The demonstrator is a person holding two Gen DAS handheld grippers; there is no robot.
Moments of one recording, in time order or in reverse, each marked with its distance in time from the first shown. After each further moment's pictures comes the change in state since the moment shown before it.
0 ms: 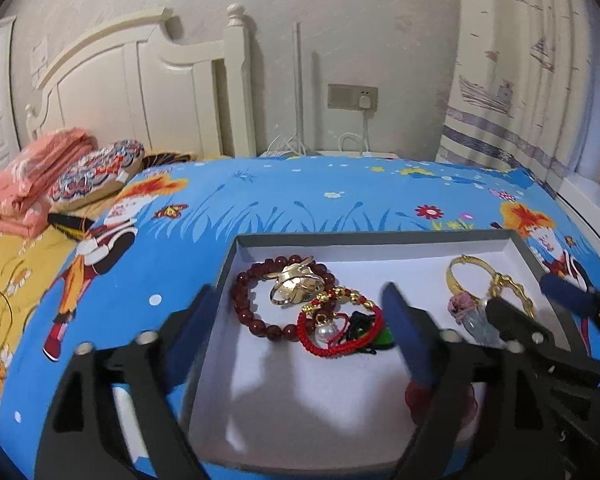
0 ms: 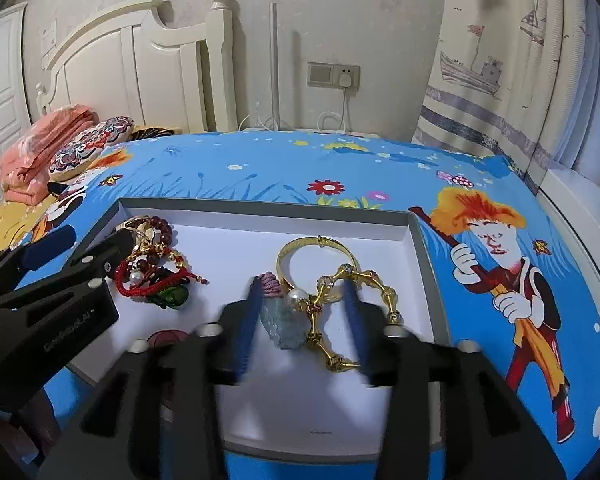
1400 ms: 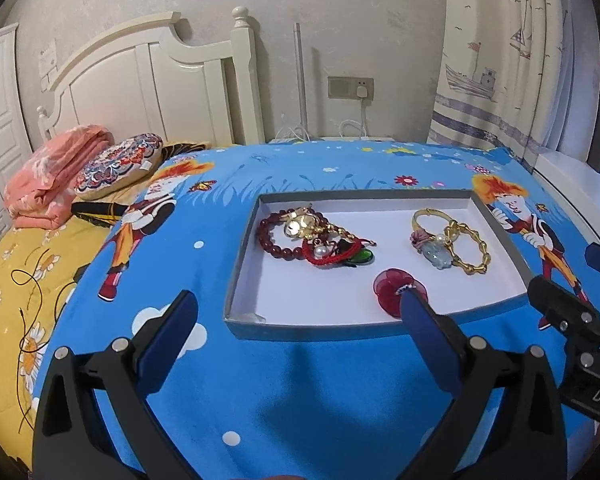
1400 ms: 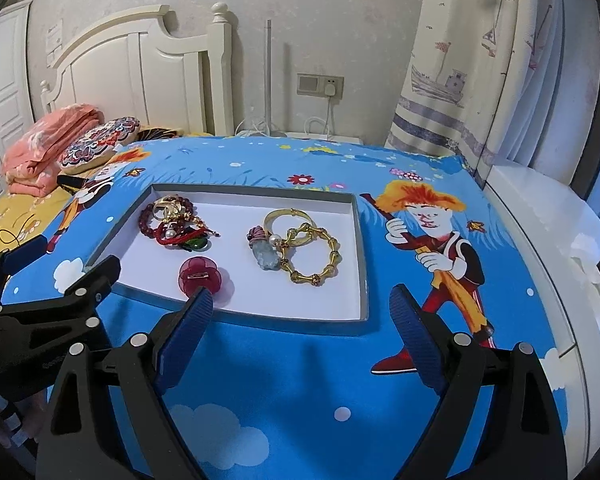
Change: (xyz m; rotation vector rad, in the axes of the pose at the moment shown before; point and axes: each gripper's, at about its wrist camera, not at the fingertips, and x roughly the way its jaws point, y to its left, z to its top) left arm -0.097 -0.003 -0.030 0.013 0.063 0.019; right arm -0.107 -0.018 -0.026 -0.018 0.011 -0.035
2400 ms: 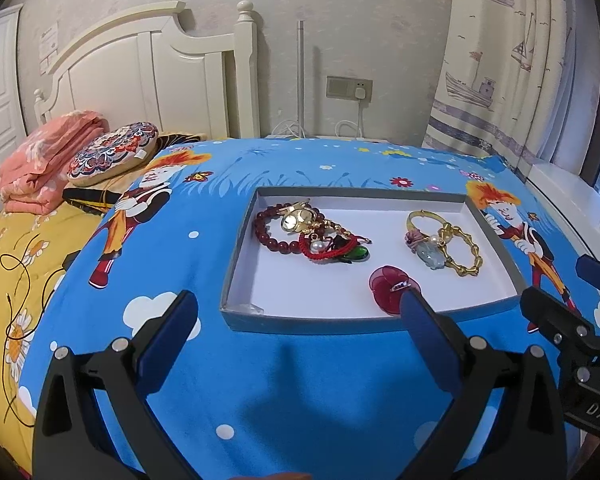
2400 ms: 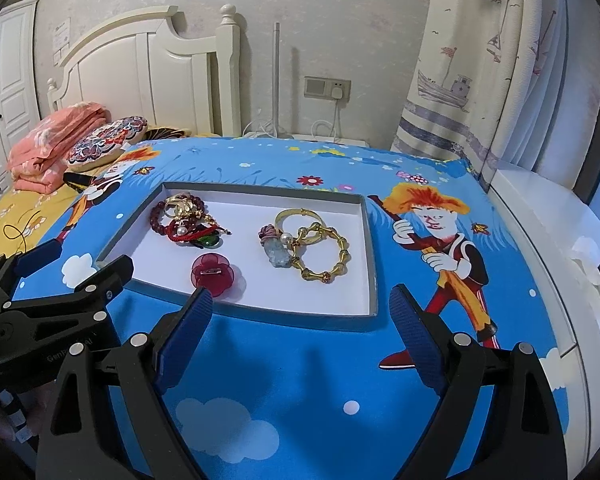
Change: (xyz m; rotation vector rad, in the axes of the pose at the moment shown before) left arm 0.000 0.010 -0.004 -0.046 0.002 -0.040; right arm -0.007 0.008 -0.004 -0.007 -0.010 0.020
